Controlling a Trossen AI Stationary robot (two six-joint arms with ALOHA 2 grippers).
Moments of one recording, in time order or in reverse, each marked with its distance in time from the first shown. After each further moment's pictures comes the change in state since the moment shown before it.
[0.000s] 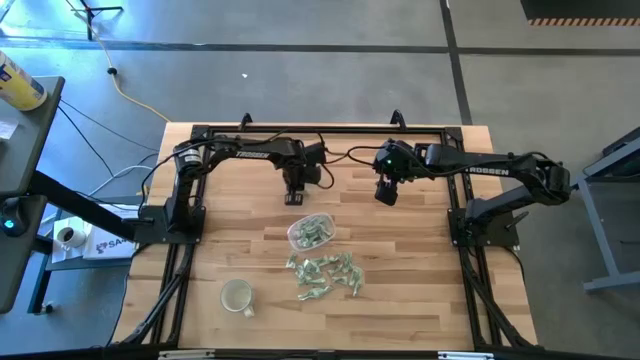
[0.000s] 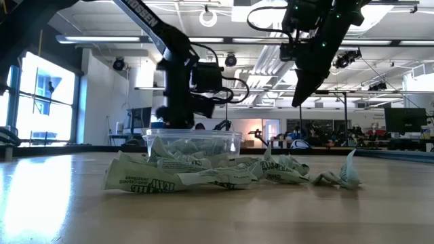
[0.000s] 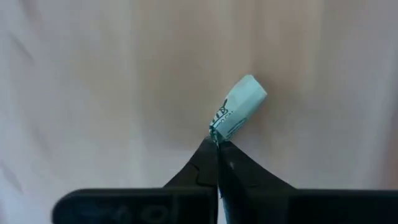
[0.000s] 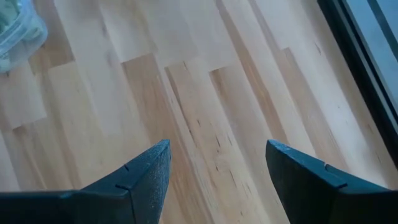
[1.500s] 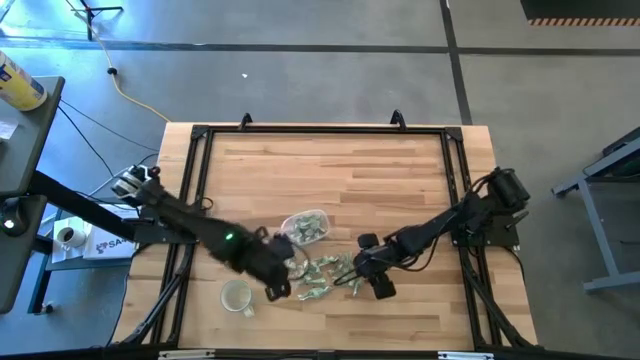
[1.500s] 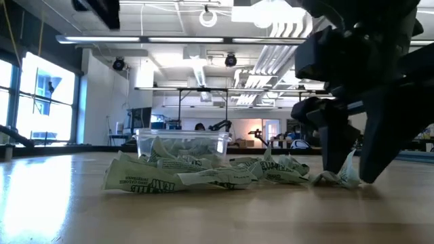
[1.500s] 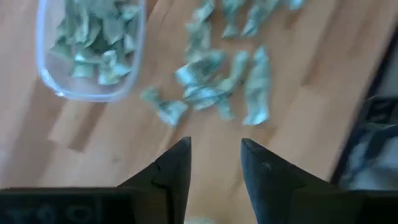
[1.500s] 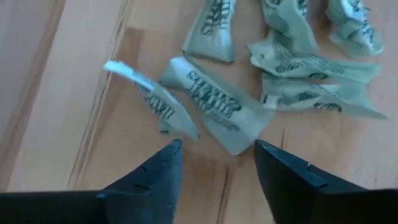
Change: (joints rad) left arm -0.883 -0.389 0.038 -0.180 -0.279 -1.332; right arm 0.721 0.415 -0.077 0.462 -0.180 0.169
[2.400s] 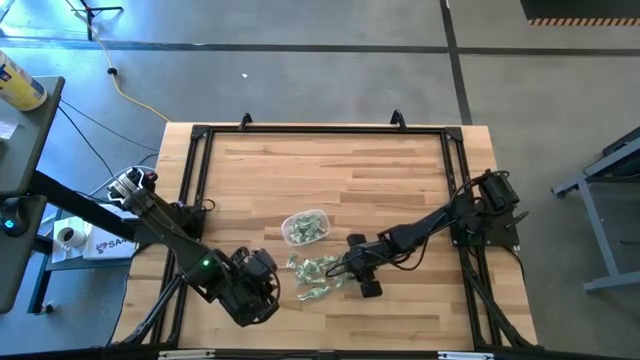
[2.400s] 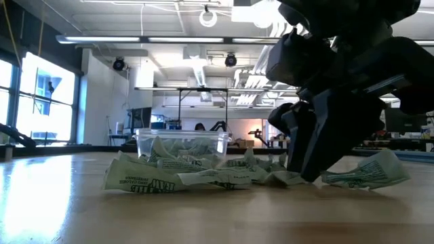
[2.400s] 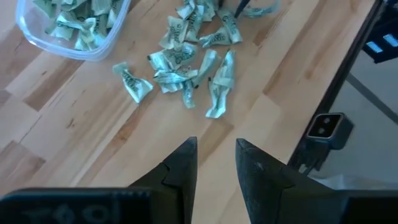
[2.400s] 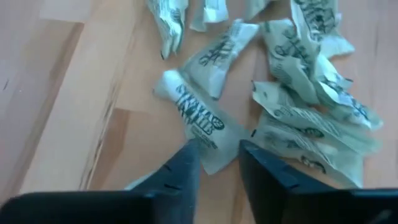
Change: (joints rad) left arm -0.219 -0.010 0.001 0.012 -0.180 -0.382; right arm -0.043 0.096 0.006 0.211 -0.035 0.014
